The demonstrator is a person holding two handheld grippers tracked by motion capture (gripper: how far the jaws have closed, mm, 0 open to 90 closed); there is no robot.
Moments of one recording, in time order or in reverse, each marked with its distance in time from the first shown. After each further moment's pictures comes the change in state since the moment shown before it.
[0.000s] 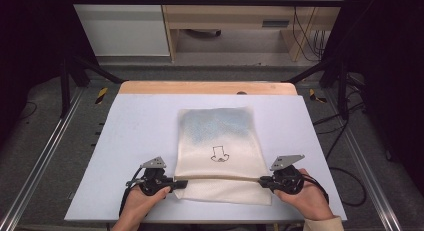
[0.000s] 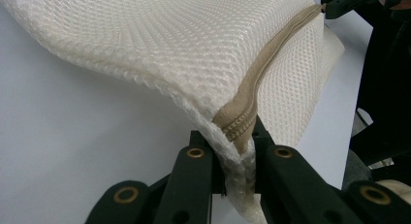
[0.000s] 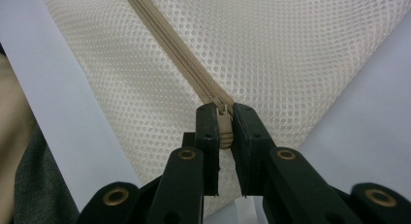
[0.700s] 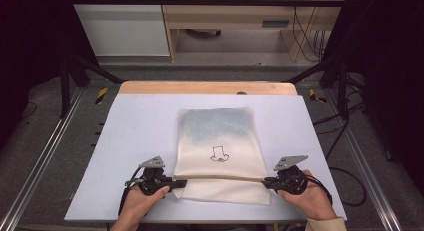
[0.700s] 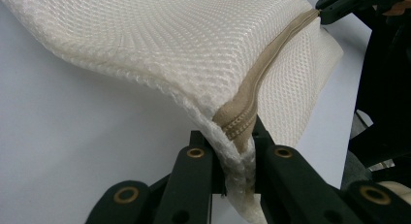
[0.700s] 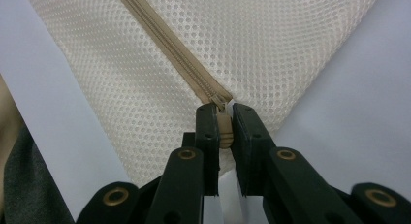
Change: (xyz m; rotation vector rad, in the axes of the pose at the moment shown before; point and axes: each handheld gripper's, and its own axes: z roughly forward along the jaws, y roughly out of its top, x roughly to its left) left arm 0.001 0.001 -0.003 -0.008 0.001 -0.001; right arm -0.009 -0.010 -0.001 0.019 -0.012 0.032
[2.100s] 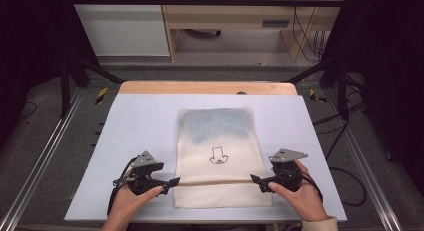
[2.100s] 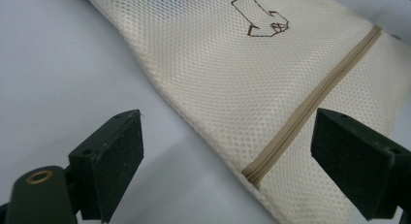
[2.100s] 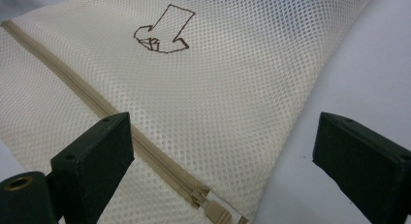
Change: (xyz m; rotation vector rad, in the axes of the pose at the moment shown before) left arm -0.005 0.010 -0.031 -0.041 0.266 0.077; right arm 0.013 0.026 0.001 -0.203 -0.150 0.065
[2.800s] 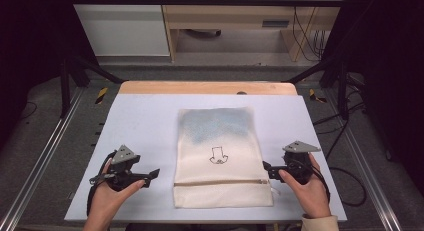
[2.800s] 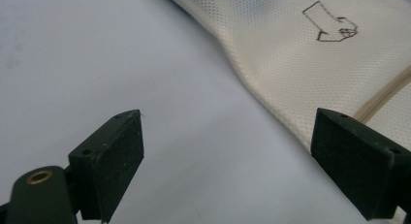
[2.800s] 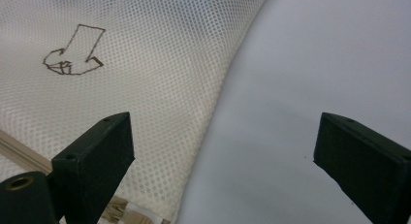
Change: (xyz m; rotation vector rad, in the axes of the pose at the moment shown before) left arm 0.025 0.005 -0.045 0.005 0.209 0.003; right arm -0.029 0.001 -0.009 -0.017 -0.191 0.147
